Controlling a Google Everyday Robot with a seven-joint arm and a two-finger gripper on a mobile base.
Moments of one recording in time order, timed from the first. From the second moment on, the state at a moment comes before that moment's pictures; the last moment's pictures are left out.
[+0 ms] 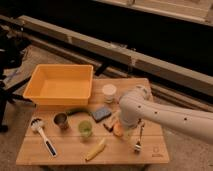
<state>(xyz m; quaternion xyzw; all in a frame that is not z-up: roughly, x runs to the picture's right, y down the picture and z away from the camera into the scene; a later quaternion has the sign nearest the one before) 0.085 0.197 0.735 -0.32 -0.08 -0.09 0.94</state>
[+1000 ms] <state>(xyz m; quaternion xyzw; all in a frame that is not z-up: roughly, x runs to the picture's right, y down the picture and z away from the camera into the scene) 0.073 0.190 0.771 -0.28 -0.10 -0.11 0.95</state>
